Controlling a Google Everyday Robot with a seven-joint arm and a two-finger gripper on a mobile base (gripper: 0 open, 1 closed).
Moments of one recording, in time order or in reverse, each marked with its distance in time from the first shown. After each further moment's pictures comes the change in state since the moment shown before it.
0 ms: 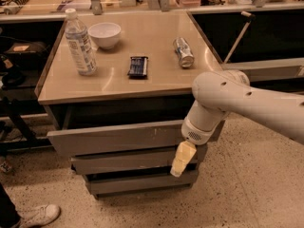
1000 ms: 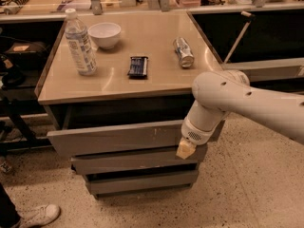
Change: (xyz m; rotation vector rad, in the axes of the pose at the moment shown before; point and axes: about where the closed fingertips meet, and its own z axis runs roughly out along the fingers) arm 0.000 0.000 0.000 0.000 0.000 0.000
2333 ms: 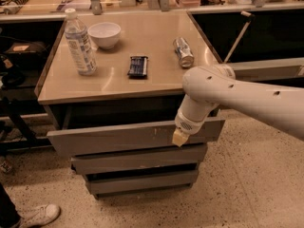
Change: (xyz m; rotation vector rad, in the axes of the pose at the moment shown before) arm -0.023 -0.042 0.014 0.052 0.011 0.031
